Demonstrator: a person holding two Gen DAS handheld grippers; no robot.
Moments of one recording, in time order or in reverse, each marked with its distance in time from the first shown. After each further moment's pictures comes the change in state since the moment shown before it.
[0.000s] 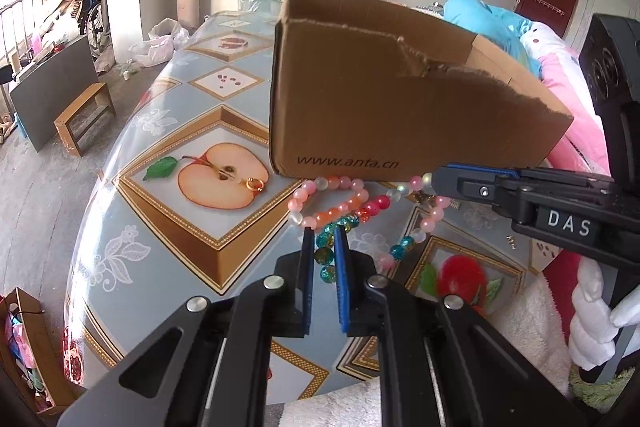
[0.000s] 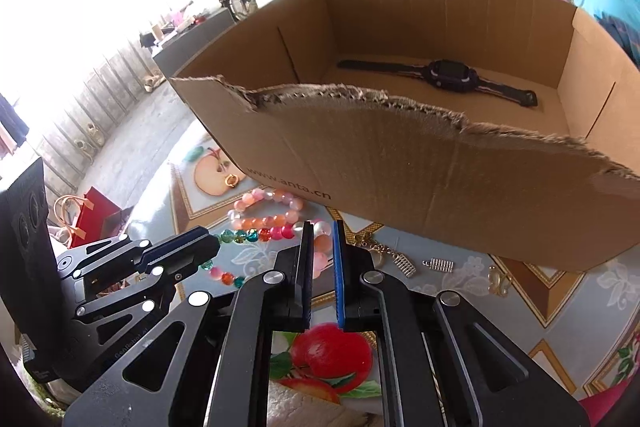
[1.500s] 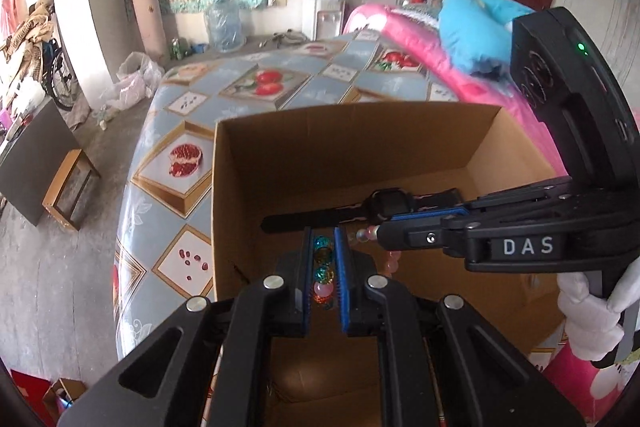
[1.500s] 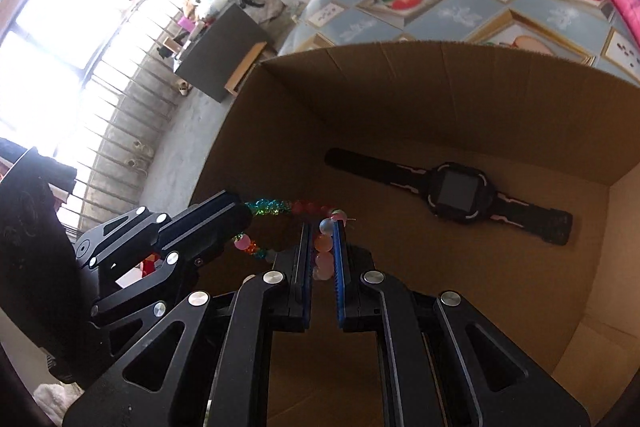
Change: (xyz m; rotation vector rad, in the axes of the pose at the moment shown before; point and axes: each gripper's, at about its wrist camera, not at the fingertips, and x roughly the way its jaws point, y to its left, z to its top) left arm 0.063 -0.031 0.192 0.145 0.081 0.020; right arm 0.054 -0.083 0.156 0.155 0.239 0.257
